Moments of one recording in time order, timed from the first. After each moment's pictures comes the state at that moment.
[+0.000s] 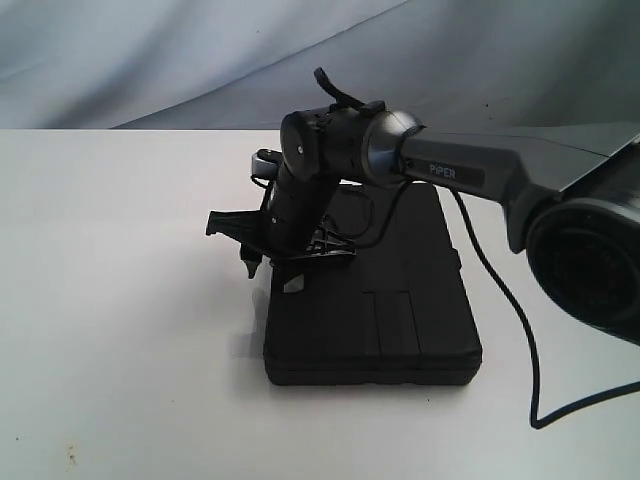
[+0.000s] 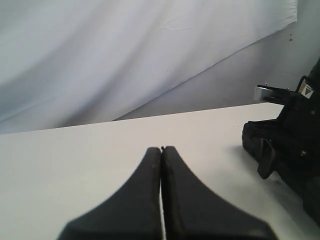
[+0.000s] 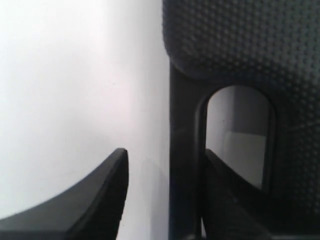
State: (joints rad) left arm -0.19 0.01 0.00 0.08 0.16 -0.02; right arm 0.80 2.38 -1.88 0.18 0.86 0.58
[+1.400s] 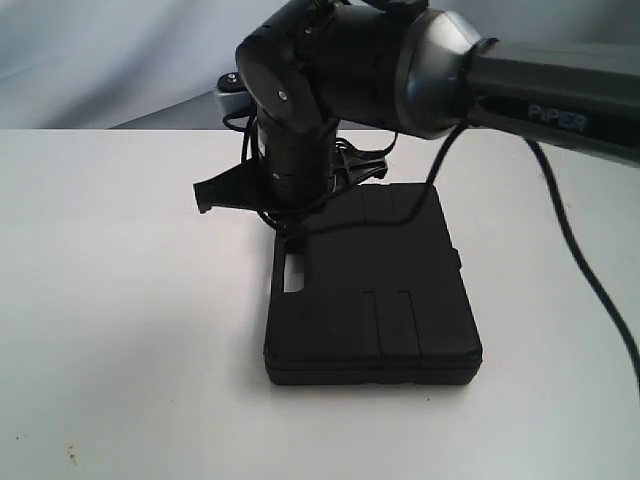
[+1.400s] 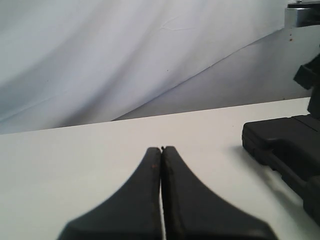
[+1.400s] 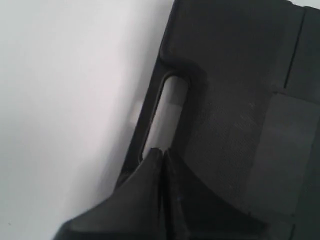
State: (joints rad) left arm -0.19 0.01 0.00 0.08 0.16 -0.02; right arm 0.95 2.04 -1.74 -0.27 1.01 0.64
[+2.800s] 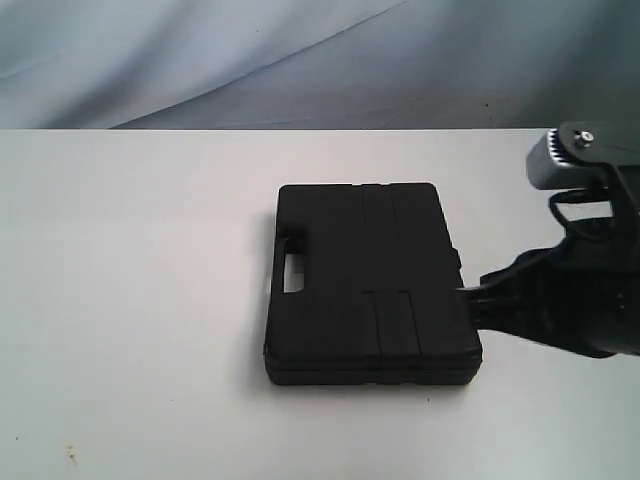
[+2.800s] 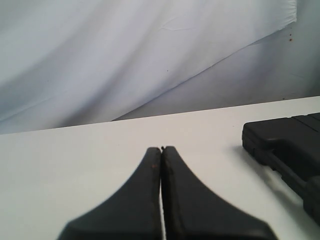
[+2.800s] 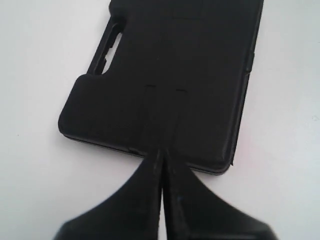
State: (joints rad) left arm -0.19 0.01 0.00 0.08 0.16 -0.02; right arm 0.89 1.02 -0.66 -0.37 0.56 0.80
